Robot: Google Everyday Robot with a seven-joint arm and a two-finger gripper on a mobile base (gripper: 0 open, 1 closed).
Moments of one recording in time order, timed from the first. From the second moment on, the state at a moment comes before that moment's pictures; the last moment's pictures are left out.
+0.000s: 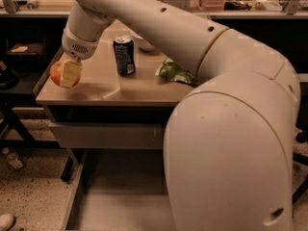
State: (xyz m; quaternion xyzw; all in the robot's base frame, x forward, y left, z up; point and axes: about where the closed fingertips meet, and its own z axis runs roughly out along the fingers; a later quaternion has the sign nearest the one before) arm 0.633 0.235 0.869 -0.74 0.61 0.15 0.24
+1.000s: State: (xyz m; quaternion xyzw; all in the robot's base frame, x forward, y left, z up) arm 0.655 0.244 0.856 -0.74 0.61 0.17 0.22
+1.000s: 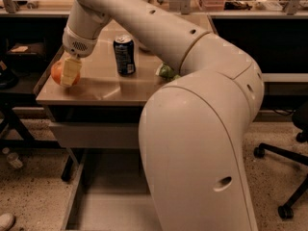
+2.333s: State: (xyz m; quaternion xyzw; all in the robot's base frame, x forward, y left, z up) arm 0.653 0.249 0.836 -0.74 0.61 0.20 0.21
